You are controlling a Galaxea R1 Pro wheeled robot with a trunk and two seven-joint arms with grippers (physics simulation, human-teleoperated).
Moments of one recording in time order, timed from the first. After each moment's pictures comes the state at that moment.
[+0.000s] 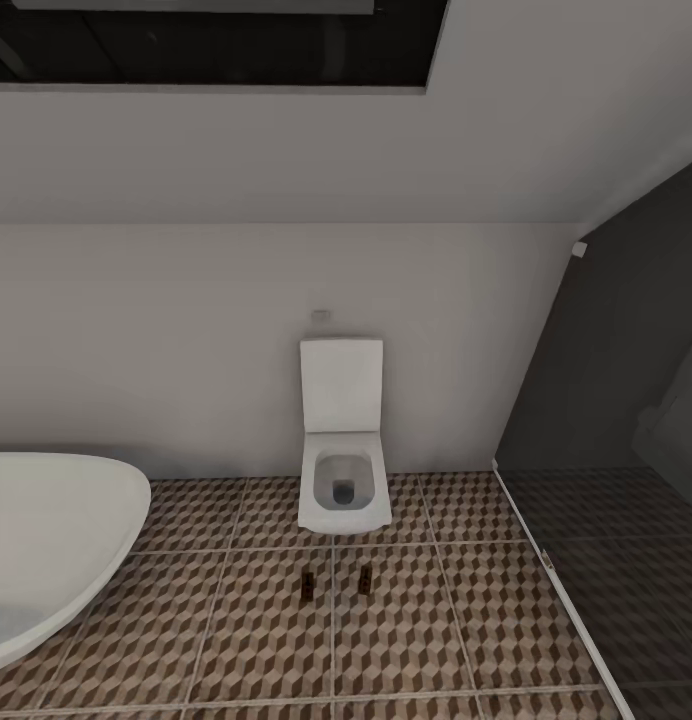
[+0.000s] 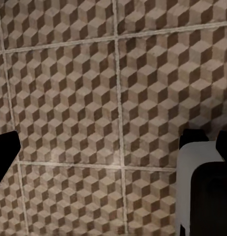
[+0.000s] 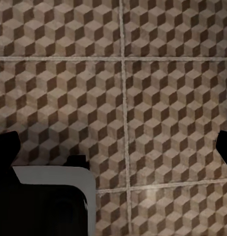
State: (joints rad) left arm -0.40 0.15 -0.43 0.08 0.35 -0.17 0.07; right arm -0.29 -0.09 0.33 -0.01 -0.31 -0.35 -0.05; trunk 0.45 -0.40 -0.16
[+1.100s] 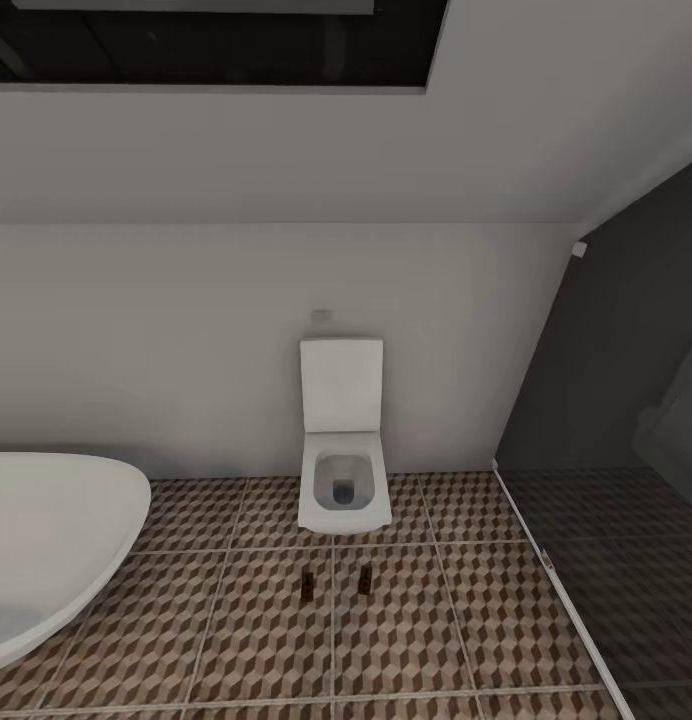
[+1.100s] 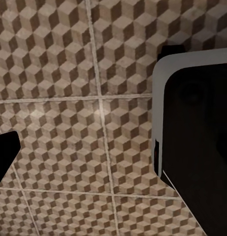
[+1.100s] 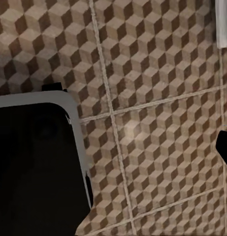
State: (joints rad) left arm -0.30 0.11 -0.43 0.08 0.35 0.00 0.03; right arm -0.18 -0.04 0.33 -0.01 -0.44 -0.22 -0.22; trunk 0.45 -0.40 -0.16
